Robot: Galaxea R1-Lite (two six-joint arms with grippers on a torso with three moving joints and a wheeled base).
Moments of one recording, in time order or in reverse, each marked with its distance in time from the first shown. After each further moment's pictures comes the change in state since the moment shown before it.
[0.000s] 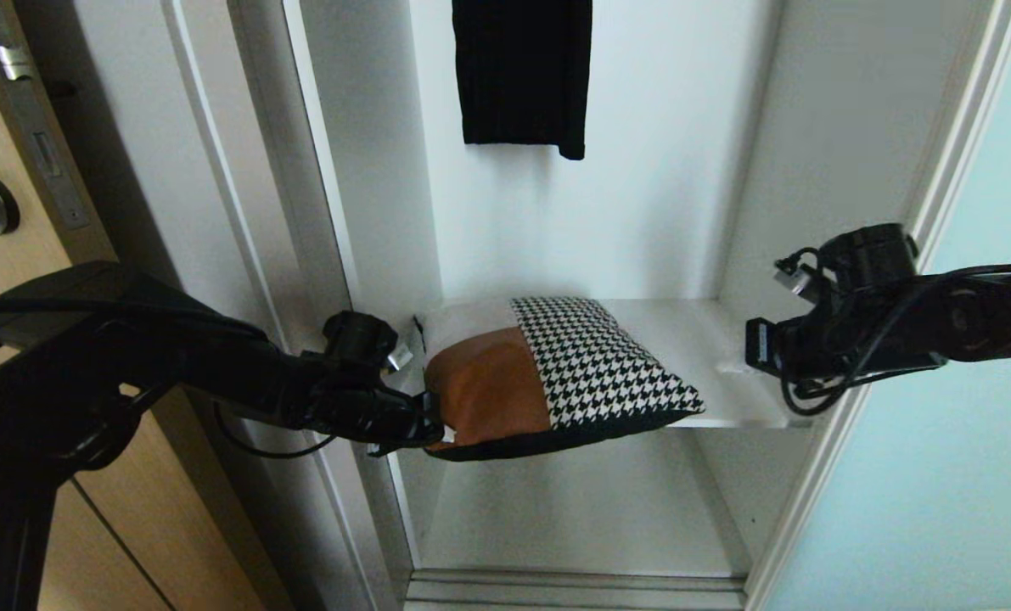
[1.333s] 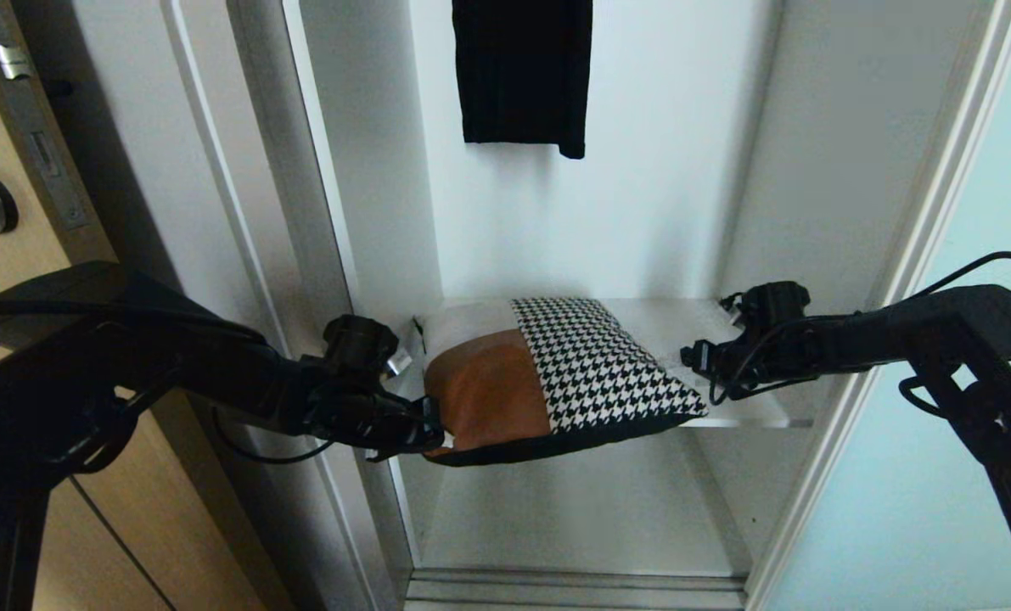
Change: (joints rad) left arm -0.003 -0.010 0.026 -0.010 0.025 -0.008; right arm -0.059 0.564 -0.519 -0.037 0.074 0.026
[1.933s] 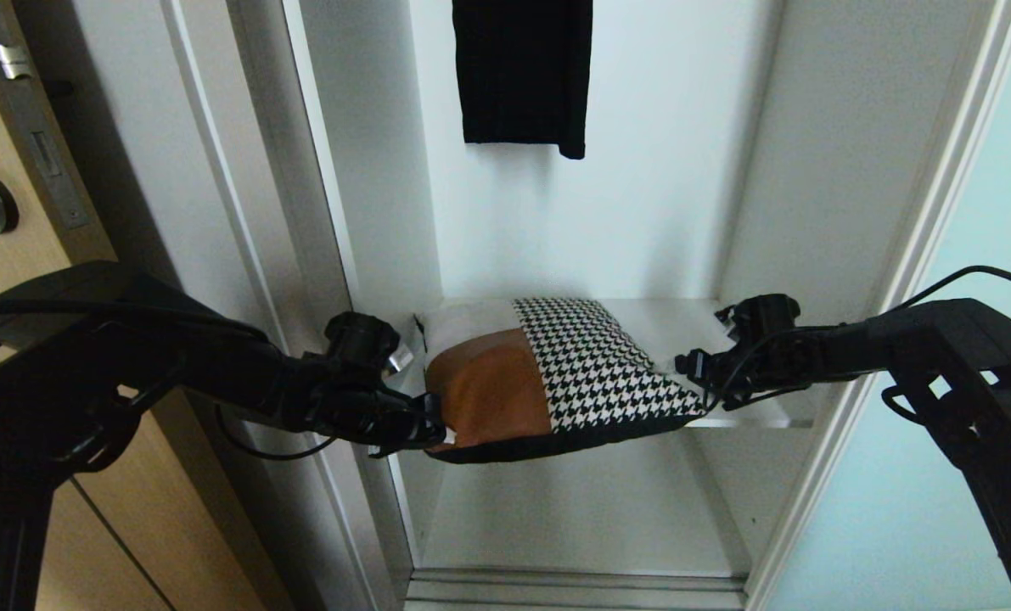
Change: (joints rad) left arm 0.000 0.006 -0.019 0.000 0.000 0.000; right arm -0.004 0.056 -0.039 0.013 0.024 0.050
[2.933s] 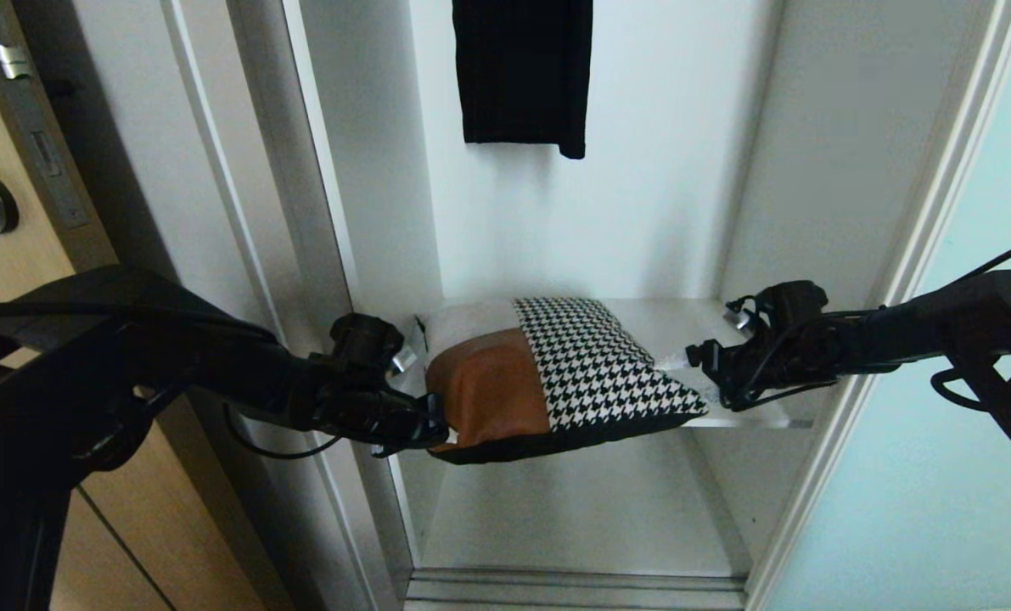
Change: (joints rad) left arm -0.002 0.029 -0.027 0.004 0.001 0.000; right arm -0.009 -0.166 0.194 0.000 0.209 0.026
